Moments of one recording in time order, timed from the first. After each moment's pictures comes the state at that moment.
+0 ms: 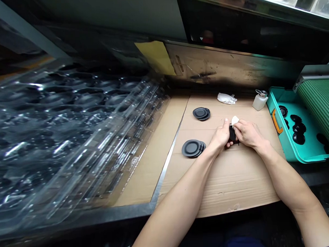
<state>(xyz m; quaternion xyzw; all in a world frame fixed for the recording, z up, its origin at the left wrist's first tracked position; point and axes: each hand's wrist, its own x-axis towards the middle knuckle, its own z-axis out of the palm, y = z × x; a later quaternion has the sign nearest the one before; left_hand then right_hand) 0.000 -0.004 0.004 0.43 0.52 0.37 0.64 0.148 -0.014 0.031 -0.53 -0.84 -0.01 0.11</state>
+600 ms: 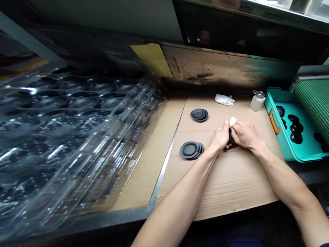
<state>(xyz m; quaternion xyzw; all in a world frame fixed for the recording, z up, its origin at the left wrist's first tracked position) 0.001 -0.003 0.001 0.46 0.57 0.34 0.59 0.141 -0.015 0.025 -0.54 -0.84 -0.06 0.10</state>
